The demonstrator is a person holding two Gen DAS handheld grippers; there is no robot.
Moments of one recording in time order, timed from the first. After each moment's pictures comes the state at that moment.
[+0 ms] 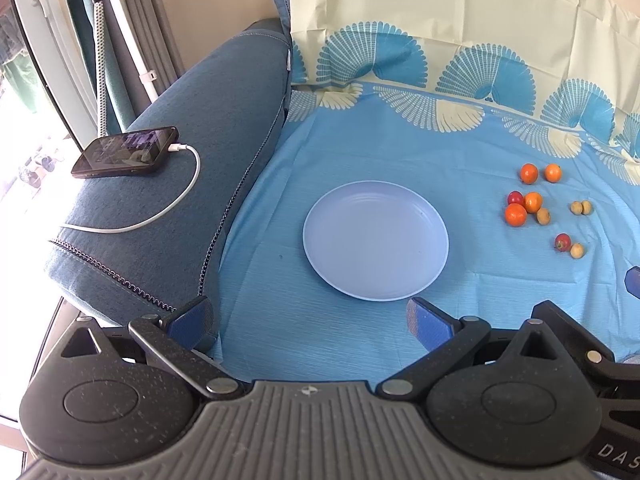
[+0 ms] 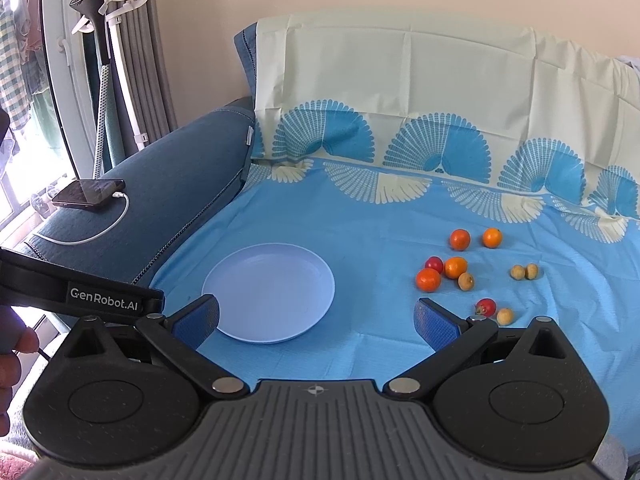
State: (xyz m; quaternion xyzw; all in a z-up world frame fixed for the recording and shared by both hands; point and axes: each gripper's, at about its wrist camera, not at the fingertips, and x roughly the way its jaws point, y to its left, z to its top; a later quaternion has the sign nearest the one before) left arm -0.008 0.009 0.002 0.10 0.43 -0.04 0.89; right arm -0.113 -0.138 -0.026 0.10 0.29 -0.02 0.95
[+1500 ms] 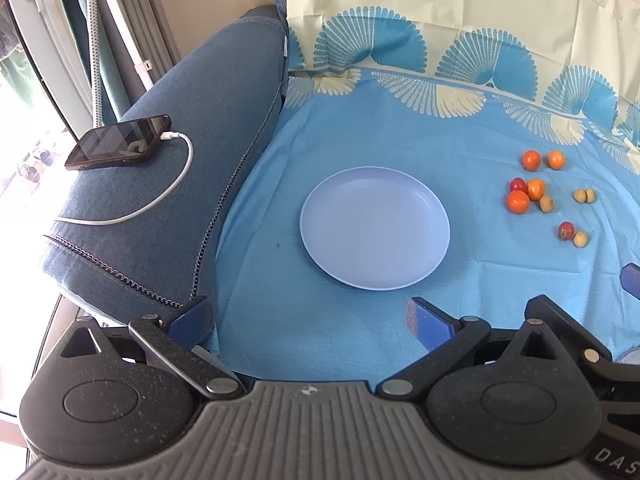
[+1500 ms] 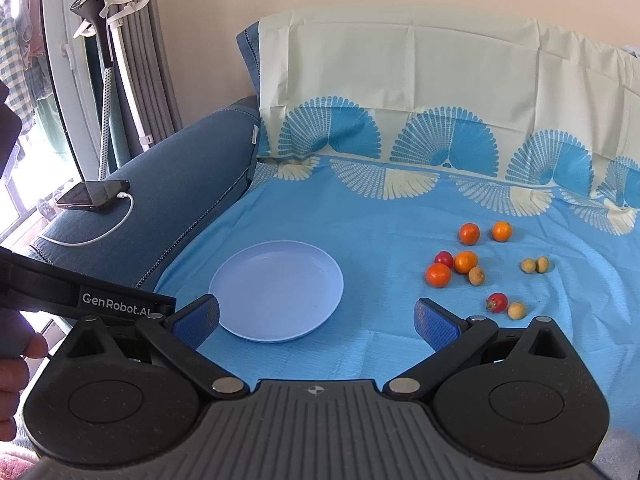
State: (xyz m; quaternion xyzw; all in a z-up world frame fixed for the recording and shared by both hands) left arm -0.002 0.005 -0.006 0.10 0.45 -0.04 0.88; right arm -0.106 -0.141 -0.030 0.11 0.29 0.00 0.95
